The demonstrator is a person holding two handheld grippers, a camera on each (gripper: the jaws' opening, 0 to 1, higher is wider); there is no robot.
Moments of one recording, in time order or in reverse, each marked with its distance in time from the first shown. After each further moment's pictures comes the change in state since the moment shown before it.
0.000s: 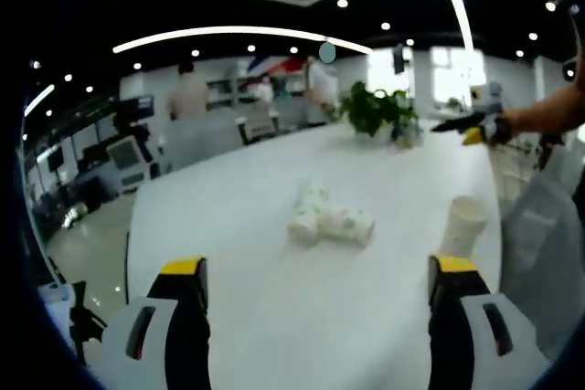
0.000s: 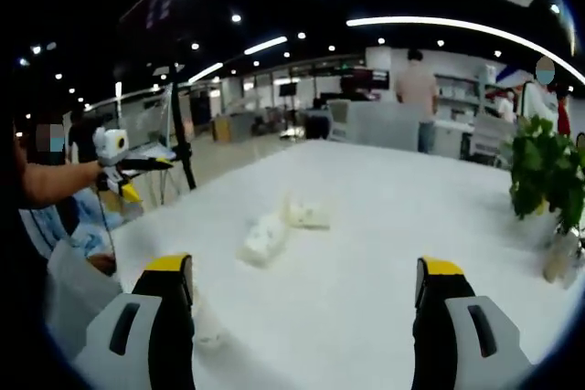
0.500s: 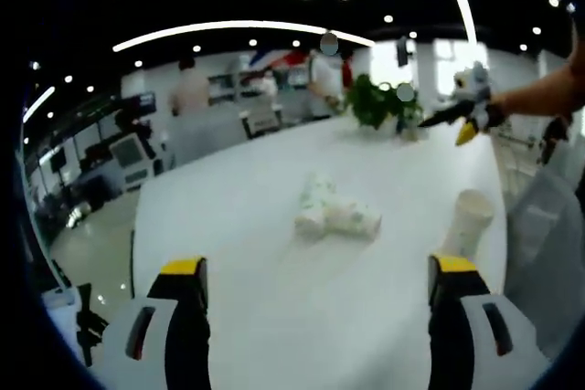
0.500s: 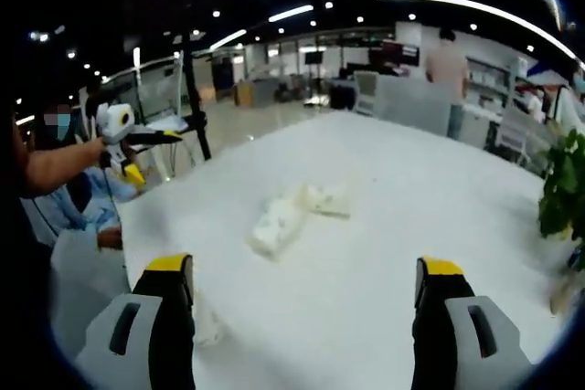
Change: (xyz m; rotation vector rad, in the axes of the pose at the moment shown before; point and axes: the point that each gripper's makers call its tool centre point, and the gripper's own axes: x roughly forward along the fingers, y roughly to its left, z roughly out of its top) left arm 0.001 0.006 -0.004 0.010 0.036 0.015; right arm 0.045 0.008 -0.003 -0.056 0.198 0.115
